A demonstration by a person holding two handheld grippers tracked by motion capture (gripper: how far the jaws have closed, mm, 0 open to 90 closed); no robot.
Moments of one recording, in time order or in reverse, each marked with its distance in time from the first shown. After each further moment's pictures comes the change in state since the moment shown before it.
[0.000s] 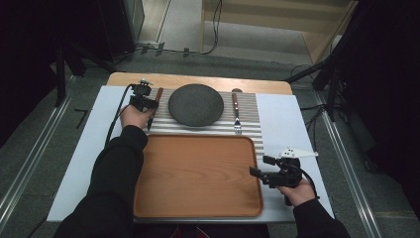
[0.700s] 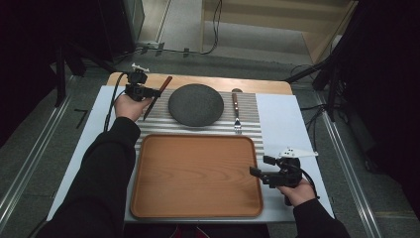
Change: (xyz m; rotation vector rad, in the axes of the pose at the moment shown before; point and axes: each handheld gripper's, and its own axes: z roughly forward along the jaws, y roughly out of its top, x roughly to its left) left arm -0.003 0.027 -0.049 -0.071 -0.189 0.026; right arm 0.000 0.000 0.000 0.005 -0.001 0.002
